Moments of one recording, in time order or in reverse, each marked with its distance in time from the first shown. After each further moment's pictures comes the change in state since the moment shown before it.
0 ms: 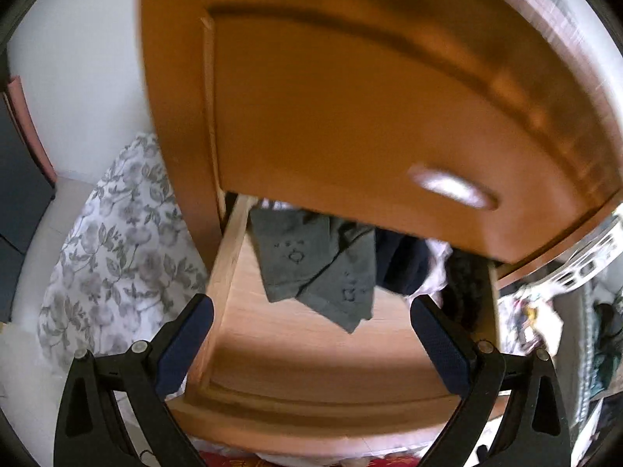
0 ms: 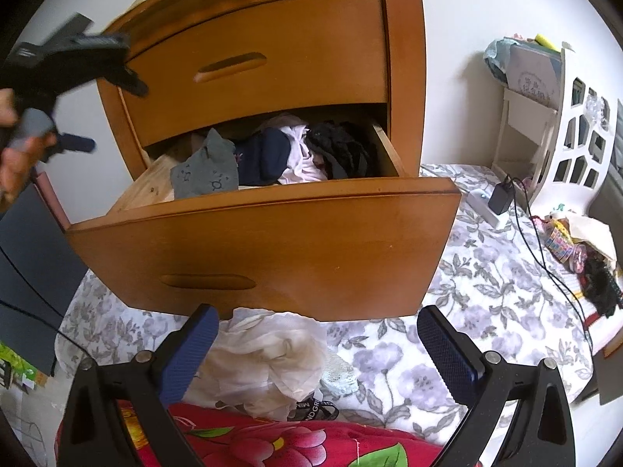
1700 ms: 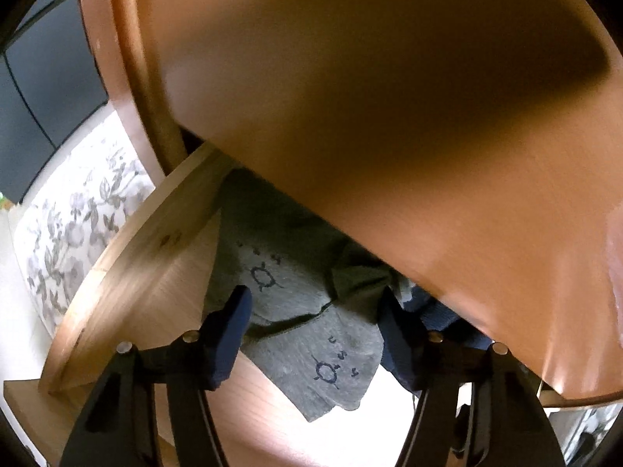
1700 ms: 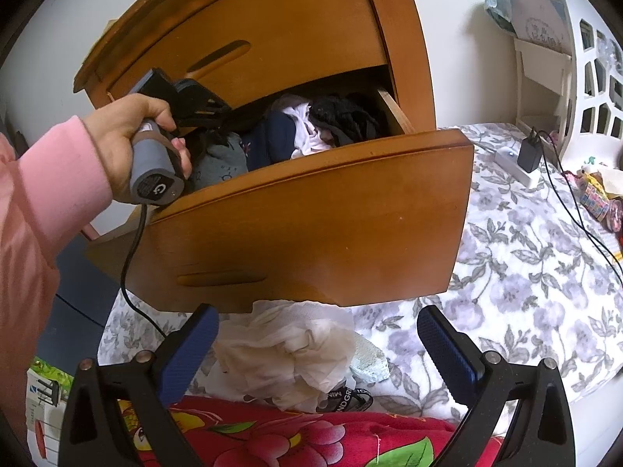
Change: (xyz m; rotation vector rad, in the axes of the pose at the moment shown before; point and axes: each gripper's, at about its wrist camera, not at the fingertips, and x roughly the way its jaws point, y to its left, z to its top) left arm 0.107 0.015 0.029 -0.411 0.037 0.157; right arm 0.019 -0.018 -0.003 0.119 0.075 0.151
